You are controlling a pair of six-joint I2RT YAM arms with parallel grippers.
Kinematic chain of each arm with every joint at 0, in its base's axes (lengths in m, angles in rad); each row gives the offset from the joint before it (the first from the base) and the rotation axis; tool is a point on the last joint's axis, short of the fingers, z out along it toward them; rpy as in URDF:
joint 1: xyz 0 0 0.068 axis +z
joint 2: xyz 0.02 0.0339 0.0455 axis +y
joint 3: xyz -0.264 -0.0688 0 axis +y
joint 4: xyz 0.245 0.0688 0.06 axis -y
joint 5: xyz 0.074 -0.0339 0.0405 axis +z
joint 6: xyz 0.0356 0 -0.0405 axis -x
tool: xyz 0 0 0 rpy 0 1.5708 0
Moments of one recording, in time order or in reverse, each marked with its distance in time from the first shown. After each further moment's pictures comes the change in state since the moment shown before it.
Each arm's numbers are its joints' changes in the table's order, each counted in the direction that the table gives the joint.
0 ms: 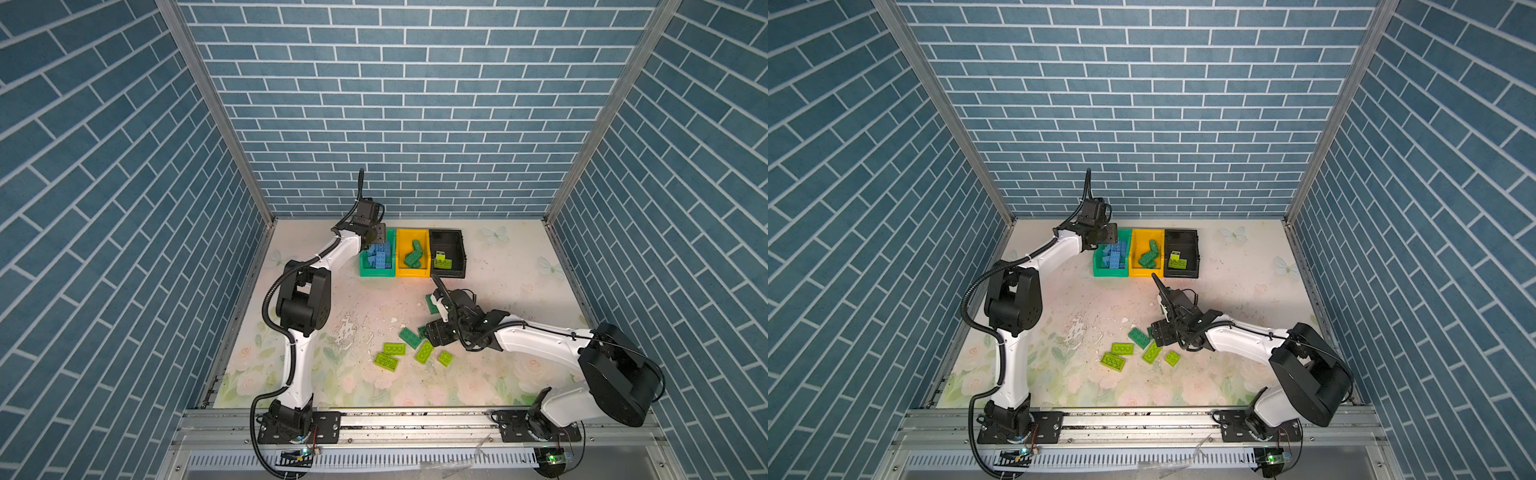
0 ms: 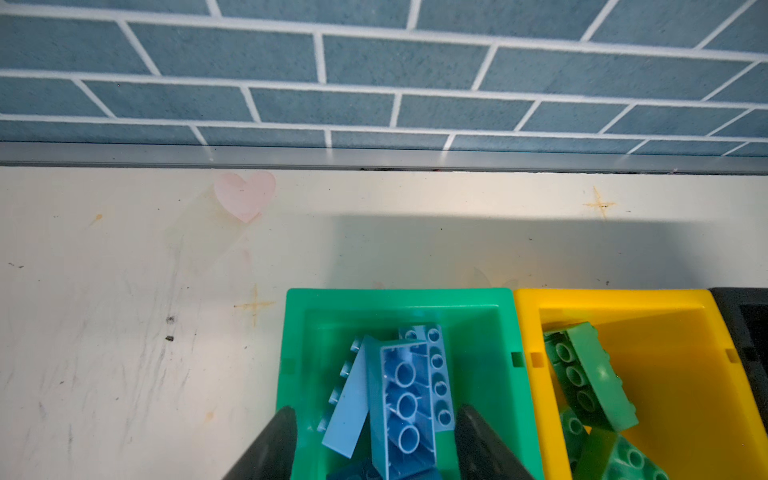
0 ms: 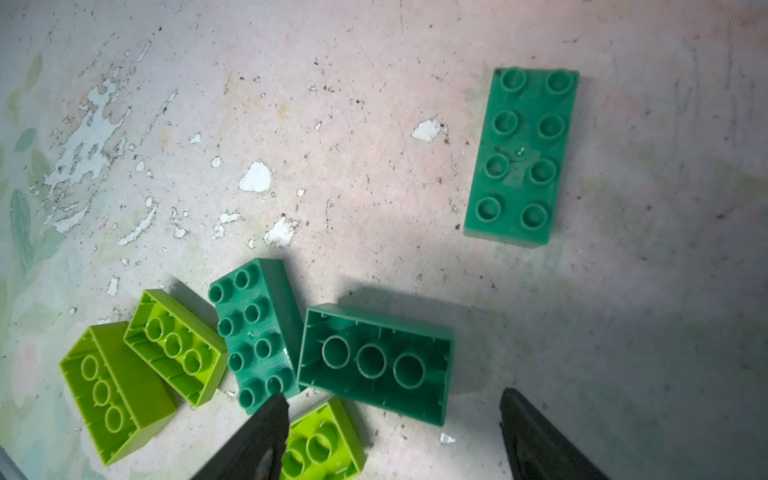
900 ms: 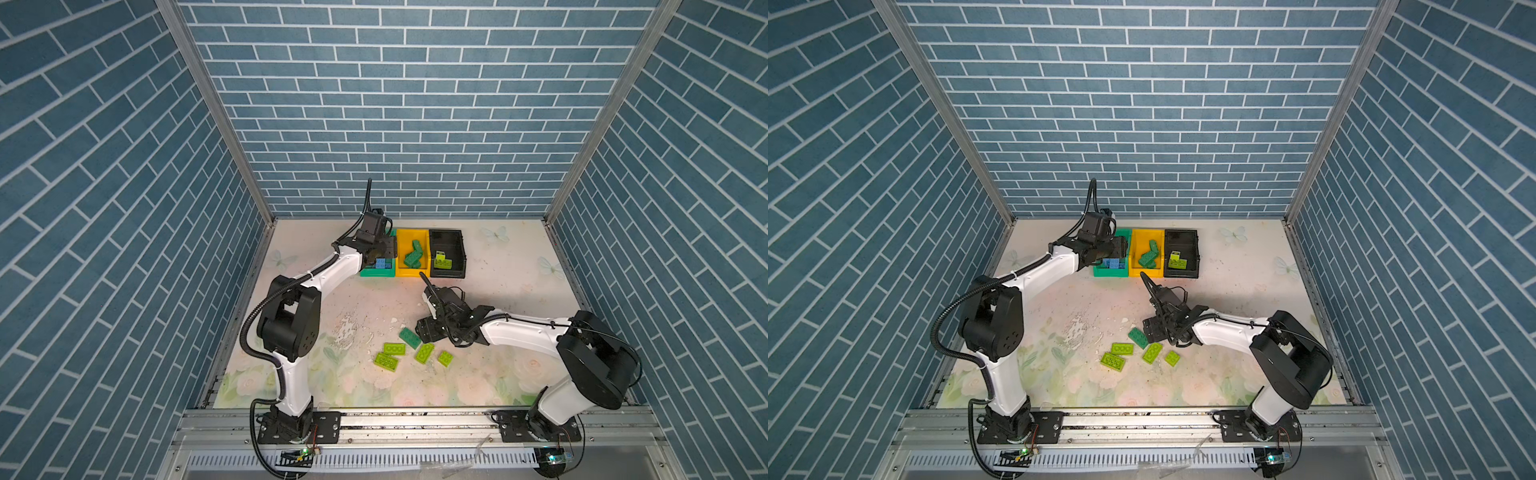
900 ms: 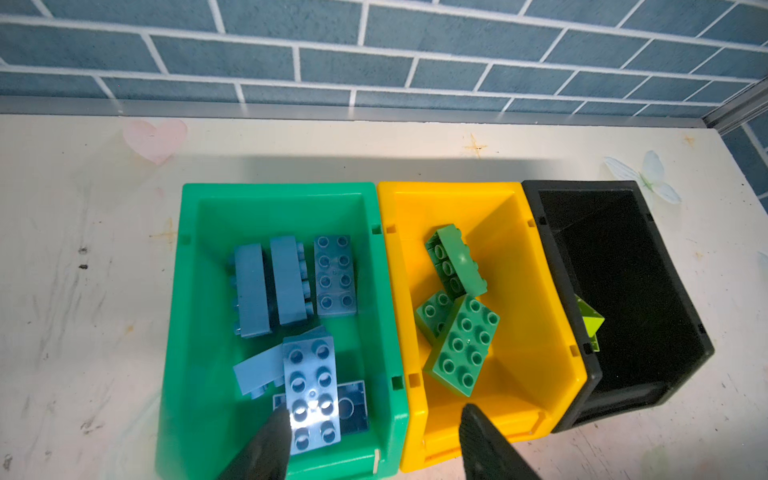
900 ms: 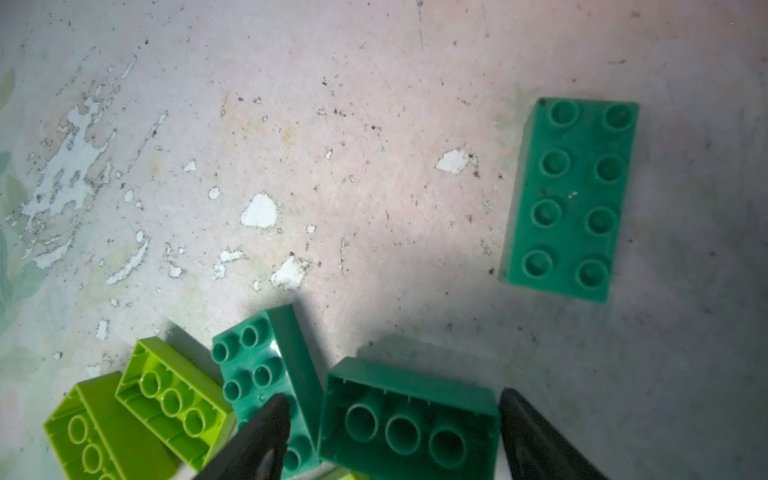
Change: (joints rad) left arm -0.100 -0.268 0.334 0.092 -0.085 0.063; right arm 0.049 0.132 -0.098 0.014 -0.045 -0.044
